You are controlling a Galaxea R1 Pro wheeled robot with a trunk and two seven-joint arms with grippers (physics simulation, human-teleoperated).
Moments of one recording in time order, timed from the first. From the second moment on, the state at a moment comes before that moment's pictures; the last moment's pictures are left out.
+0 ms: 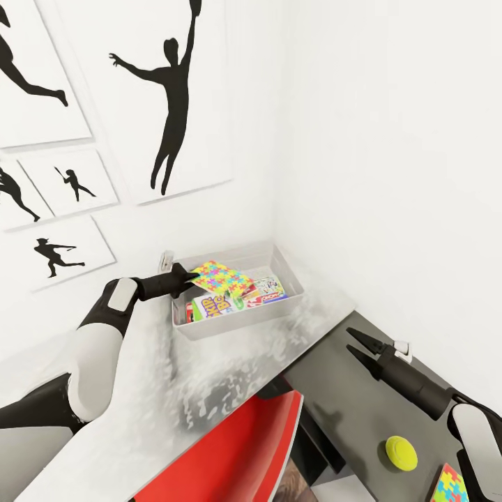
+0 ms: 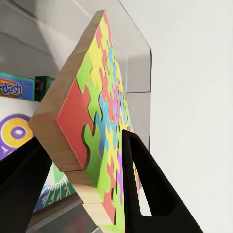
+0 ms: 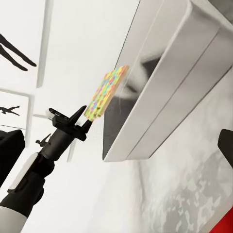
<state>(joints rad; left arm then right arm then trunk) -1.14 0.01 0.47 -0.55 0.53 0.91 -0.32 -0.26 -0.12 -0.37 -1.51 -1.01 0.96 0.52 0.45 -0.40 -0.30</state>
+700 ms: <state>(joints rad) -1.14 0.03 0.48 -0.55 0.53 0.92 -0.33 -0.26 -0.12 -0.37 -1.51 -1.01 0.96 0.52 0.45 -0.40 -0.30</state>
